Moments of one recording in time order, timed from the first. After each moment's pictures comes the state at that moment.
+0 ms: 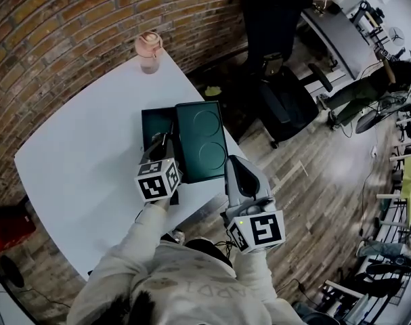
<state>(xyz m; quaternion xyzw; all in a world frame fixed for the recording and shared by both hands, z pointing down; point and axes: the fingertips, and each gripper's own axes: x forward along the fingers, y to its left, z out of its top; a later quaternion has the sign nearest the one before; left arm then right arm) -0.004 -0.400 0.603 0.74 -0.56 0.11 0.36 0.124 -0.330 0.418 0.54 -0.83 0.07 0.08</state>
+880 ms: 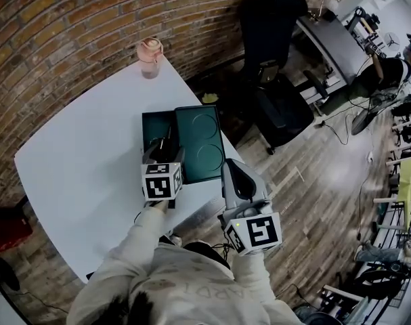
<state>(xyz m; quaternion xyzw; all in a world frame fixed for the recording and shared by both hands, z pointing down) 0.008 -0.386 0.600 0.77 -0.52 0.17 0.33 0.113 -0.315 0.404 0.54 -0.84 0.06 0.08</state>
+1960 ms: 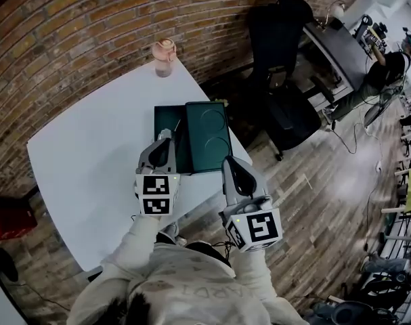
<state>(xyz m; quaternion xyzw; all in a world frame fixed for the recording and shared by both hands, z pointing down) -0.024 -0.337 0.501 0.80 -0.57 0.14 0.14 0.103 -0.274 0.393 0.51 -0.85 0.04 0.06</state>
